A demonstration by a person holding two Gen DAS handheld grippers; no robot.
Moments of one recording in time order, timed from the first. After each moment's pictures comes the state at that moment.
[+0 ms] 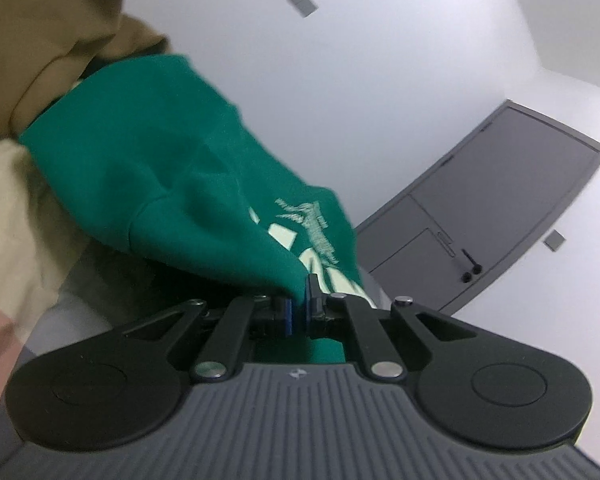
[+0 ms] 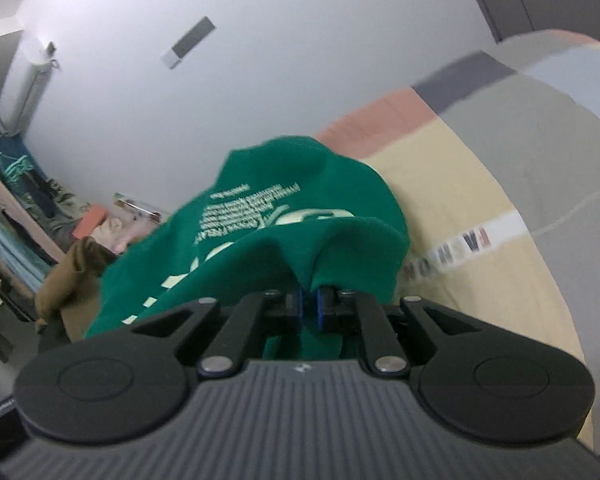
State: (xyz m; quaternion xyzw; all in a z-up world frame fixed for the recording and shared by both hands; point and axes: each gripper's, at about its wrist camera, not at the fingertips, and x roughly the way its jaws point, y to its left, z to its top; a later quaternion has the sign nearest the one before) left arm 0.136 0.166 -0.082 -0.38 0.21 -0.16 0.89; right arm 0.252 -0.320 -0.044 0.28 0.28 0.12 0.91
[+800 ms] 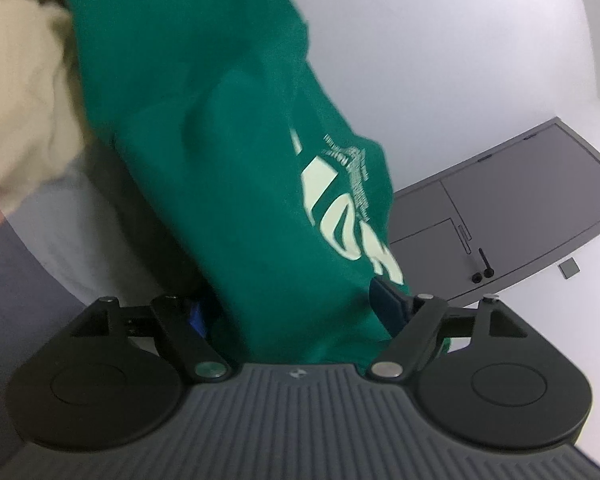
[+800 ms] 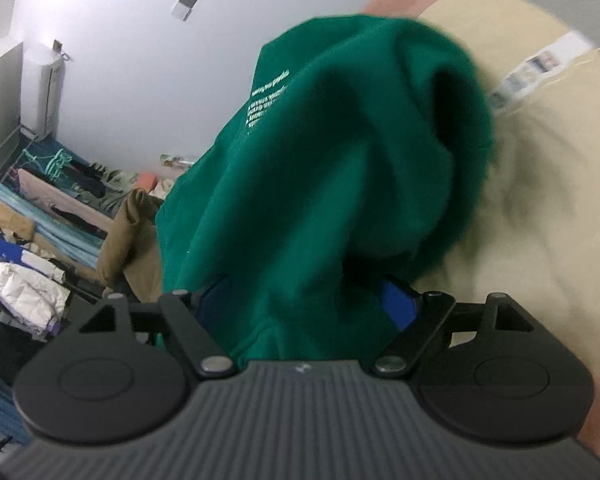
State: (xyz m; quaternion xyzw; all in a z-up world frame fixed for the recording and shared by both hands) left arm 0.155 0.143 -0.129 -0.46 0.30 -0.14 0.82; right arm 0.244 -0.272 -0.098 0.36 0.37 0.22 0.83
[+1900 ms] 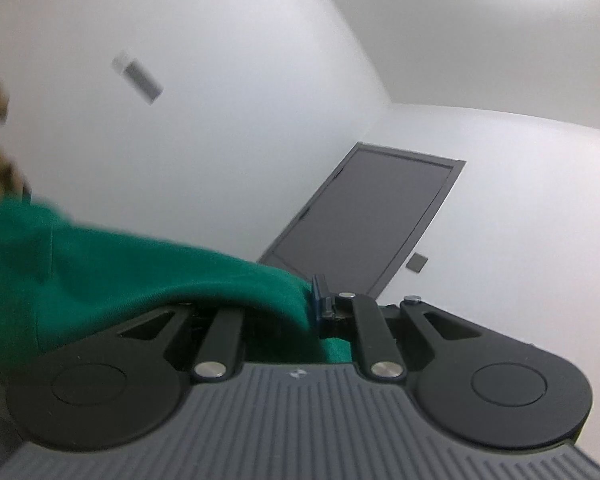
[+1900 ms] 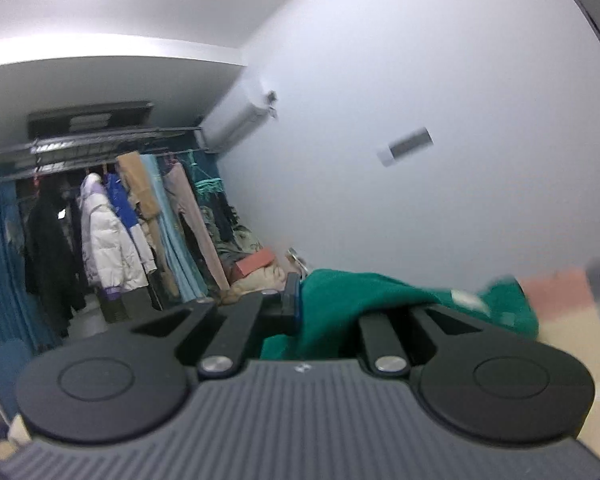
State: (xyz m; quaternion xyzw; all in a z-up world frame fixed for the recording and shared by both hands) left arm -0.013 0.109 0.071 -0.33 0.01 -0.29 0.90; right arm 0.112 -0.292 0.144 0.17 0.04 0.37 0.91
